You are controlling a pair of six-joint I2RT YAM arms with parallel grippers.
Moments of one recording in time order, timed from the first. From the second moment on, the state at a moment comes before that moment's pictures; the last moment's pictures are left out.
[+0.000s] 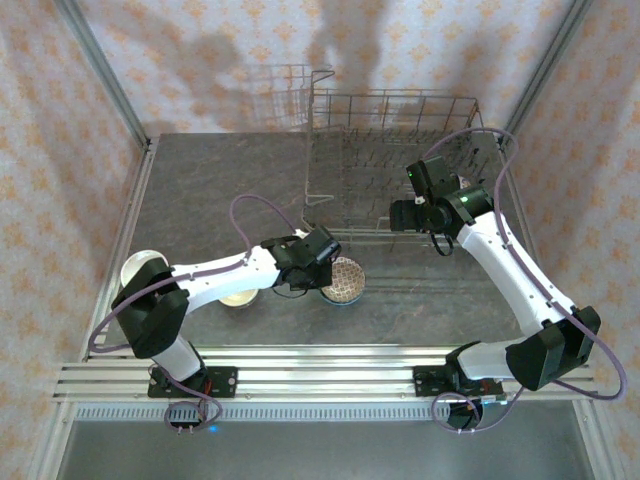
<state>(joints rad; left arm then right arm) -0.85 1.61 1.08 -0.61 -0.08 -0.94 0.41 1.33 1.37 -1.09 0.19 0.34</state>
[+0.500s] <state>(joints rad) -0.85 1.48 1.08 -0.63 -0.08 -0.92 0.41 1.29 1.37 -1.09 0.16 0.35</state>
